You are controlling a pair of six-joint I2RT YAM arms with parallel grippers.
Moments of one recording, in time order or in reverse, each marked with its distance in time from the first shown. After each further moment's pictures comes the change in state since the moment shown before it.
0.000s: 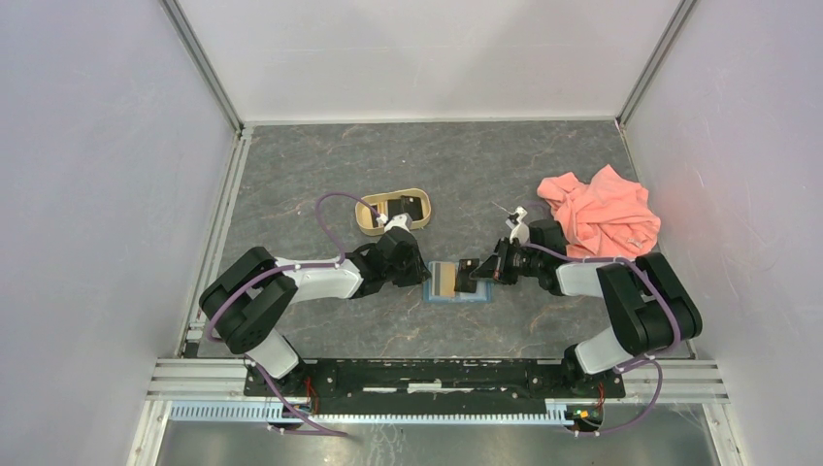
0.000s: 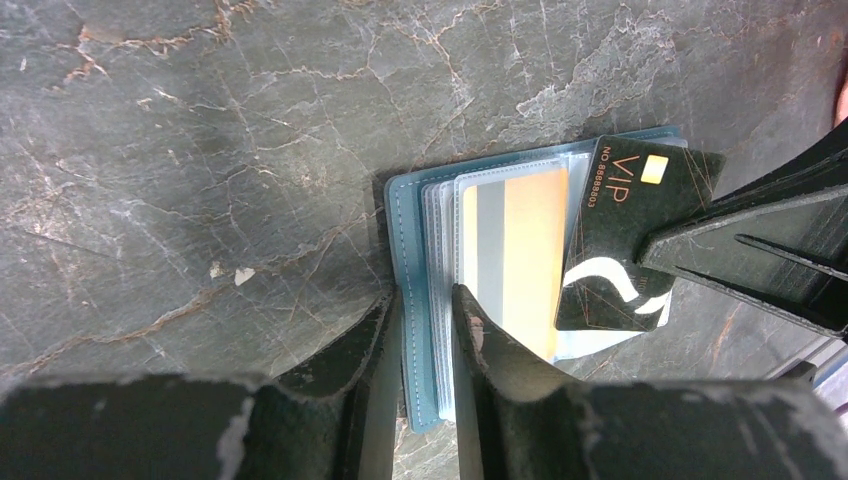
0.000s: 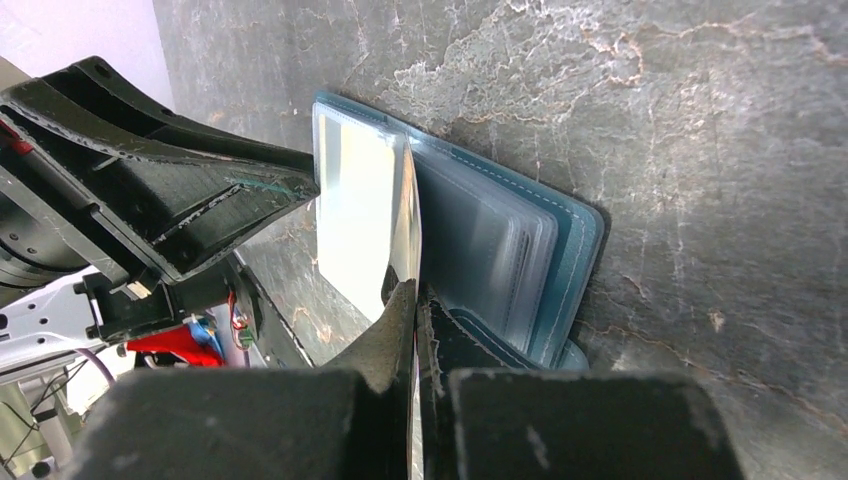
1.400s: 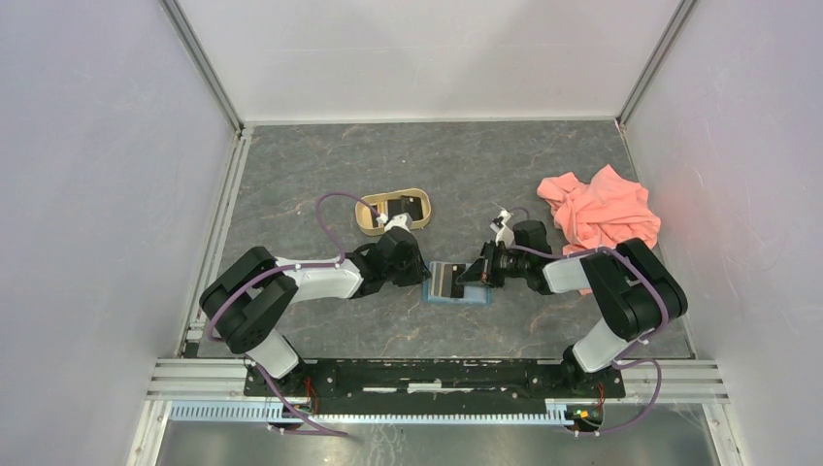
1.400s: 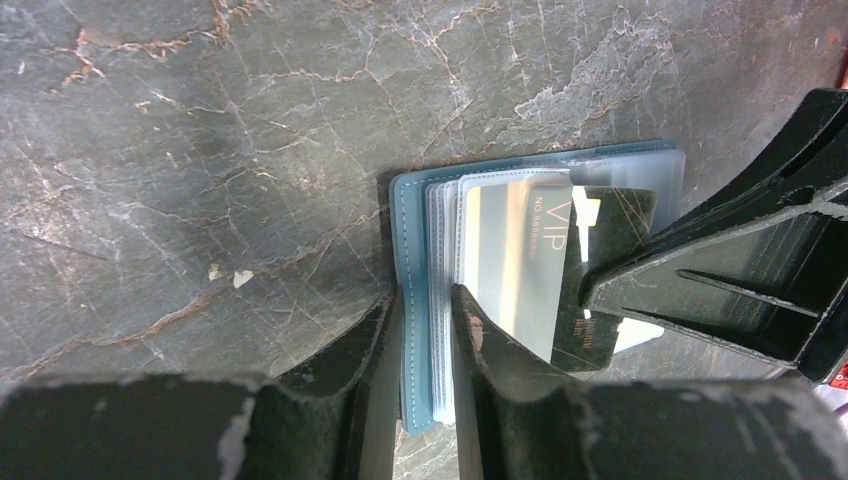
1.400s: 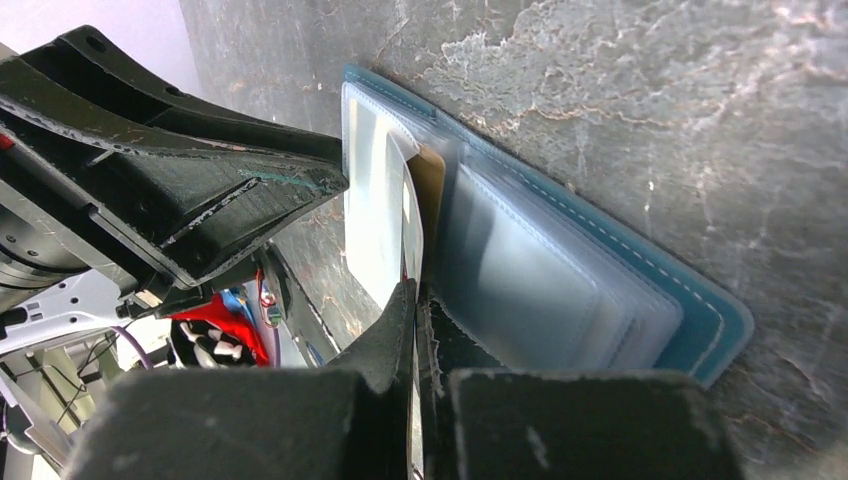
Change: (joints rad) left arm 0.000 0.001 0.000 0.005 0.001 0.000; right arm 0.099 0.103 0.023 0.093 -0.026 0.109
